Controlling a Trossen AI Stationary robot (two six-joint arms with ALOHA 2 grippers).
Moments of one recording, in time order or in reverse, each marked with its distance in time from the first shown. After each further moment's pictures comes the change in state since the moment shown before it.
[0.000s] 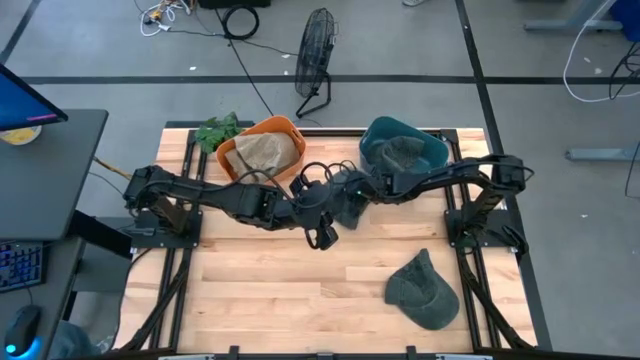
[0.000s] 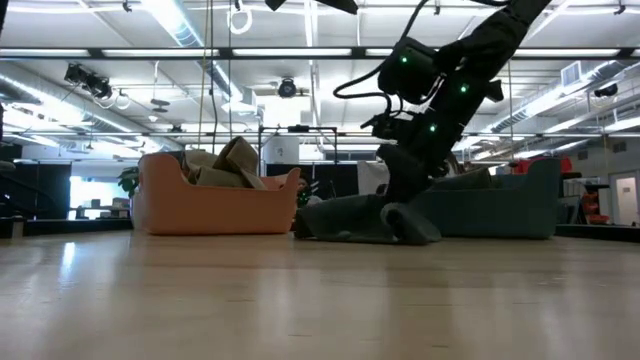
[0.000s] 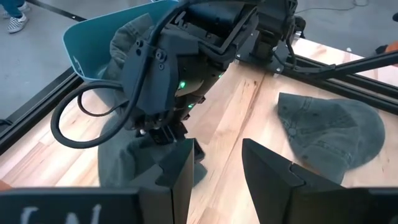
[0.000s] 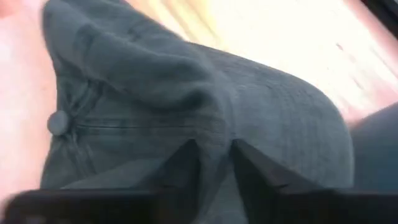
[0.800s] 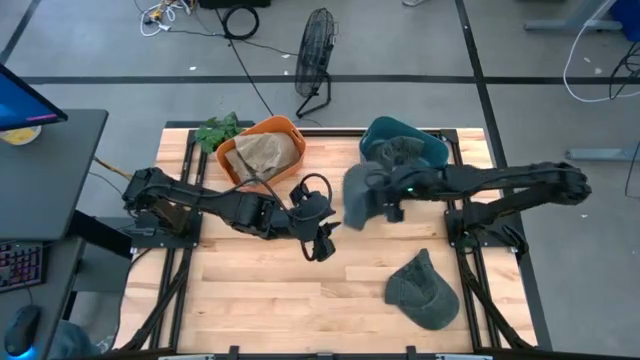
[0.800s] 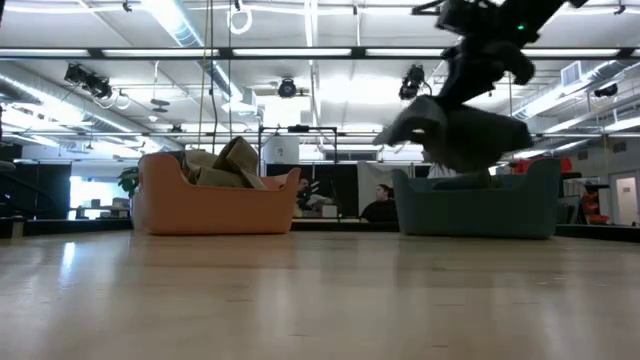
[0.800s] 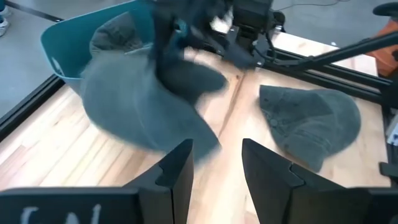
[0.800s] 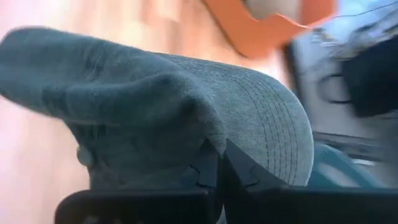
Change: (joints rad) left arm -0.056 0.000 0.000 0.004 0.000 0.001; right arm 0.107 -0.565 -0.002 -0.387 0.012 -0.600
